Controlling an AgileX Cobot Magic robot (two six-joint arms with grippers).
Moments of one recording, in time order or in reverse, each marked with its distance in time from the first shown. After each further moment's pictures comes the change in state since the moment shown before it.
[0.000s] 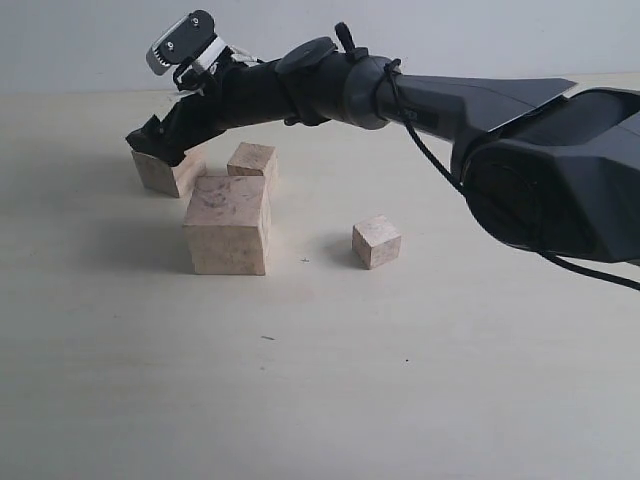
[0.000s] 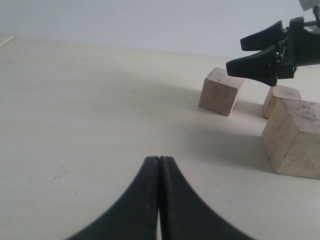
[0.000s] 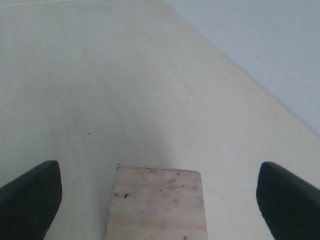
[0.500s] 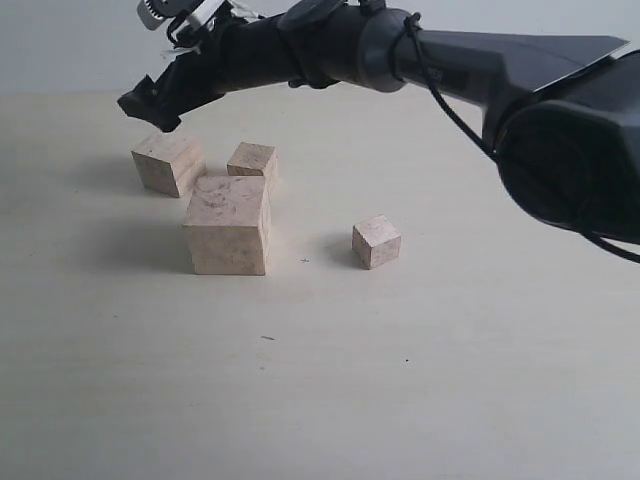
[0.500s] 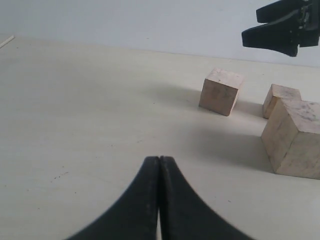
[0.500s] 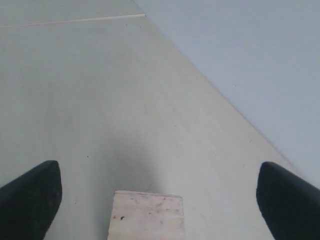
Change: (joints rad) left arm 0.000 0.000 0.000 0.000 0.000 0.000; right arm 0.000 -0.122 0.061 -0.066 -0.013 0.055
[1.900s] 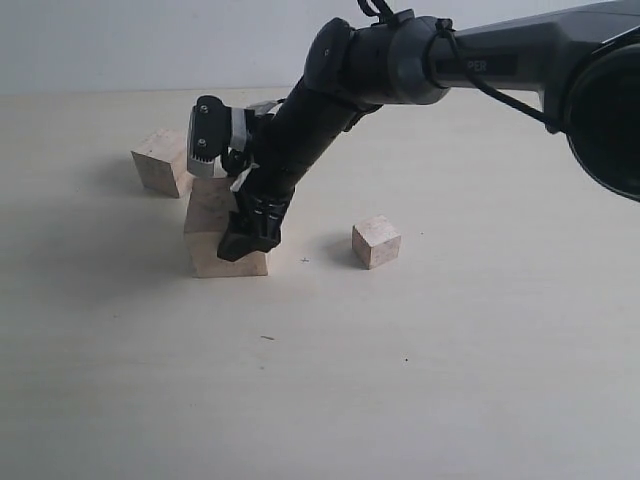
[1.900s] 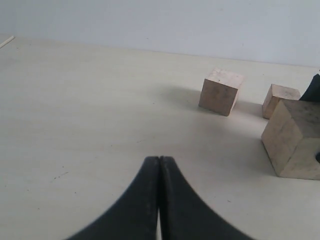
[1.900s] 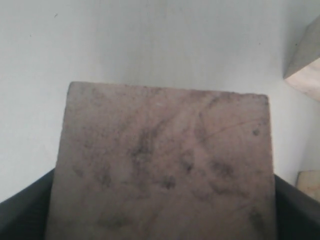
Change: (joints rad) left arm 0.000 0.000 0.000 0.000 0.000 0.000; right arm 0.000 -0.155 0.352 -0.553 0.359 0.049
